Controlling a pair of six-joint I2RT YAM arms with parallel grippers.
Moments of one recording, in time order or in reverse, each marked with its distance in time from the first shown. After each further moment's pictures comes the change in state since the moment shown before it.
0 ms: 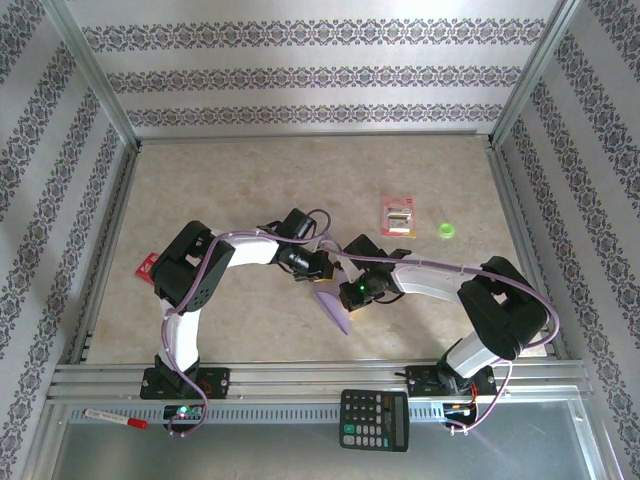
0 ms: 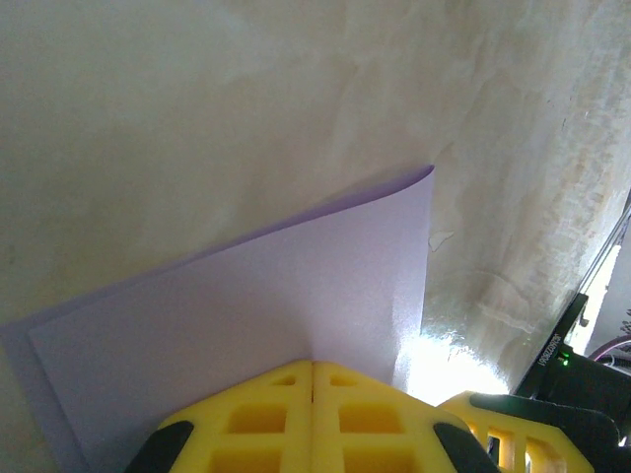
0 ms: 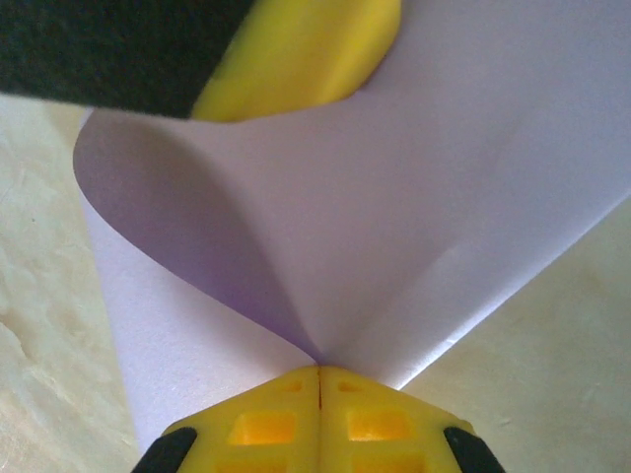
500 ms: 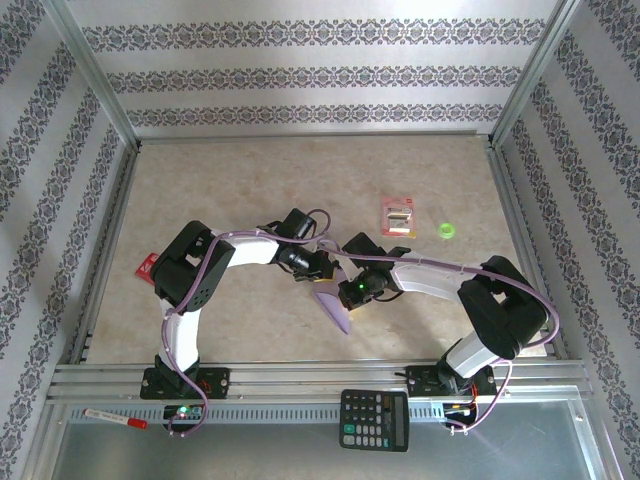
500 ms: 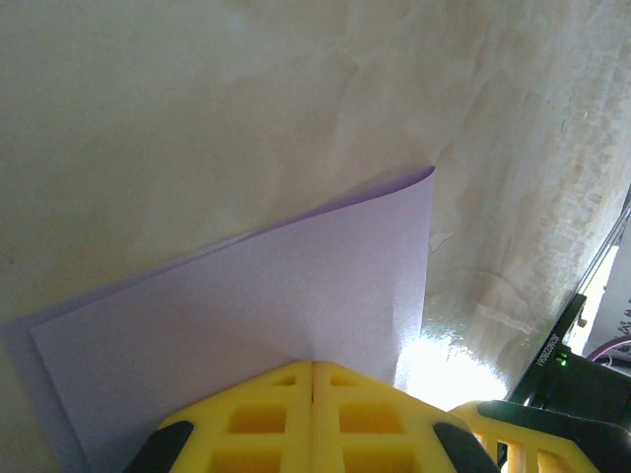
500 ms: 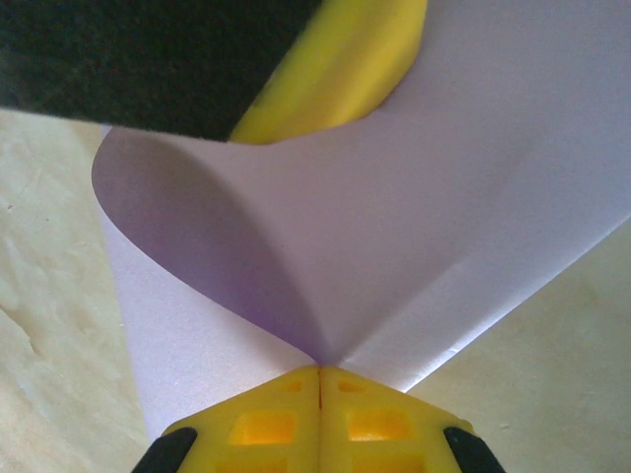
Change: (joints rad) left arm 0.000 0.002 0.000 0.001 0.007 -0.004; right arm 0.000 0.010 0.029 -0.024 0.000 -0.034
